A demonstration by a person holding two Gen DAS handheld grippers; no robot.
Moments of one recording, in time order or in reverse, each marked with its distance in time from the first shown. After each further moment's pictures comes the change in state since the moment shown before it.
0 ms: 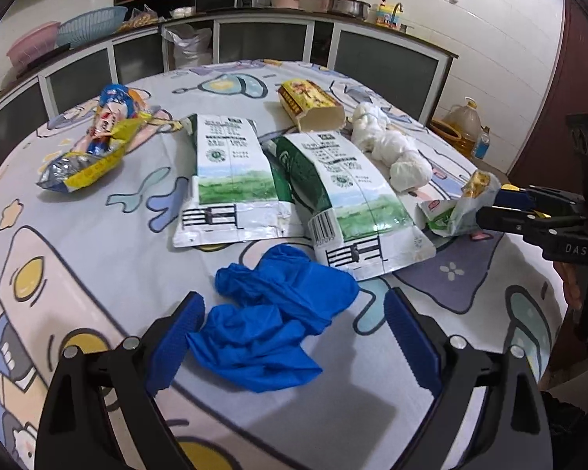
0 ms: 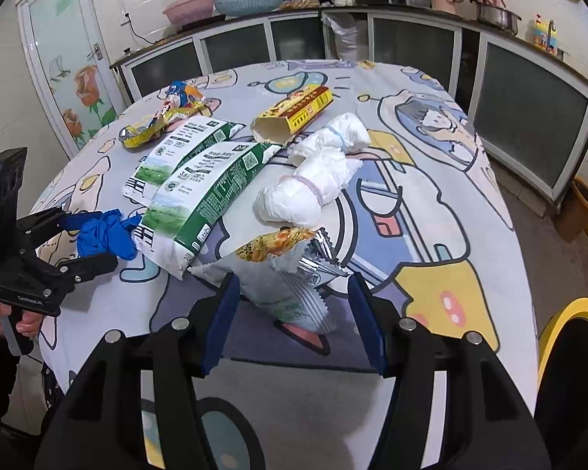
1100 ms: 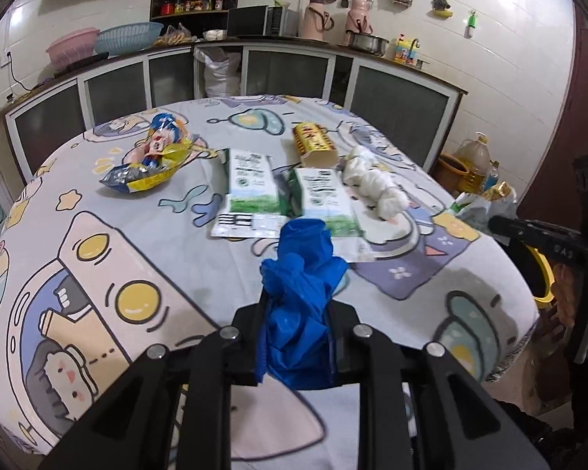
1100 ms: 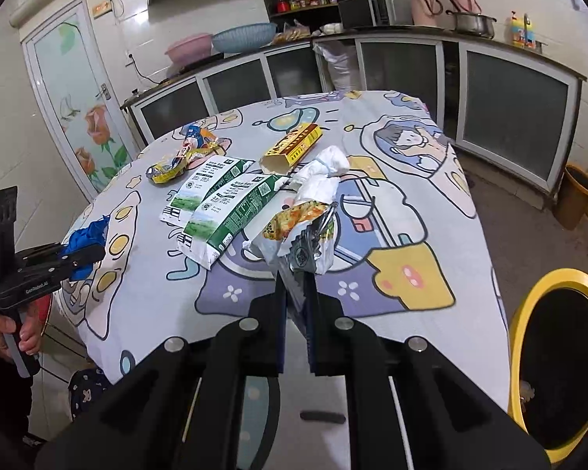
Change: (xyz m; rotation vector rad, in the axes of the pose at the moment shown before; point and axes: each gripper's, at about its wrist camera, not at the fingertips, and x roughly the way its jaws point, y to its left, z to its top) left arm -0.097 -0.027 -0.022 -0.083 -0.112 0.062; right arm -0.089 -0.013 -0.027 0.082 -0.124 0.045
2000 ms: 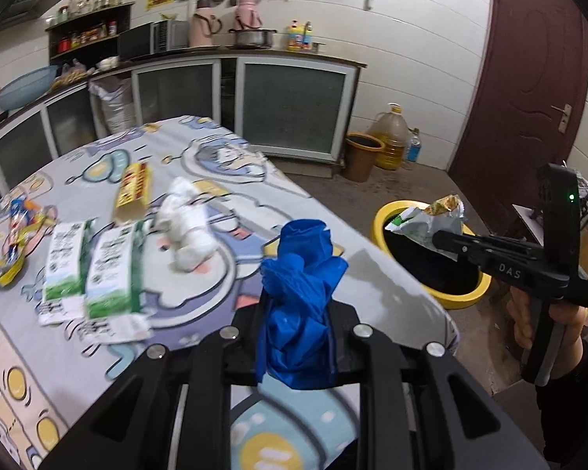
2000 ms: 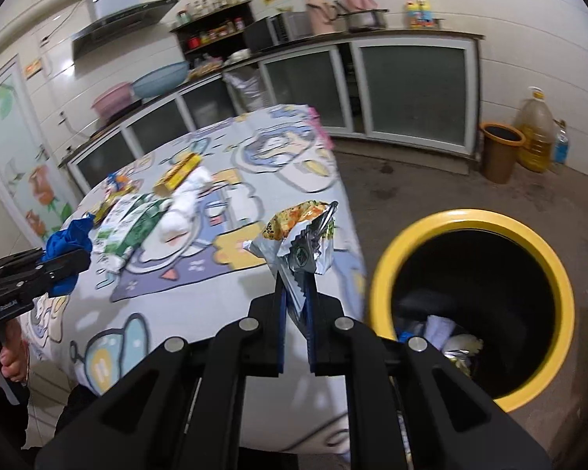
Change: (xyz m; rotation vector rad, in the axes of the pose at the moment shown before) left arm 0.038 -0.183 0.042 0.229 0.008 -0.234; right arm -0.082 -0.119 -0.051 0.229 -0.104 -0.211
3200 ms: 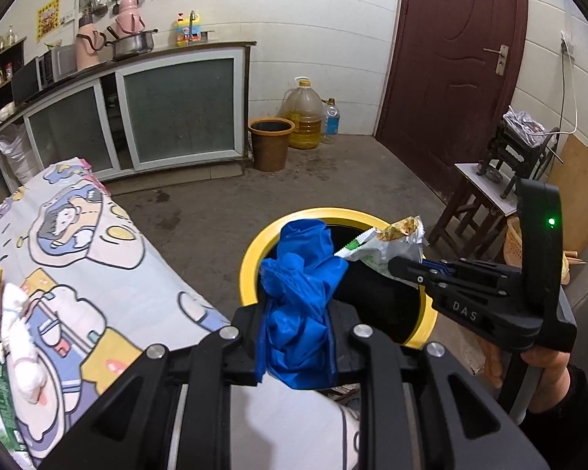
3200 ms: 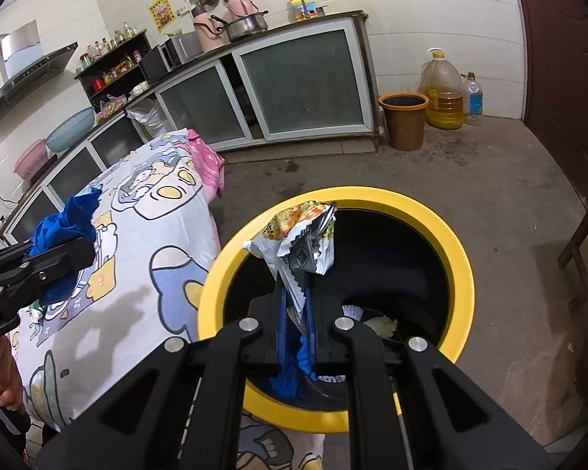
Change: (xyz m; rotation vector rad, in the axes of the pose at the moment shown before) left arm 0.132 -0.164 0.068 0.231 0.066 -0.221; right arm -0.016 -0.143 -0.021 0.242 -0.029 -0.229
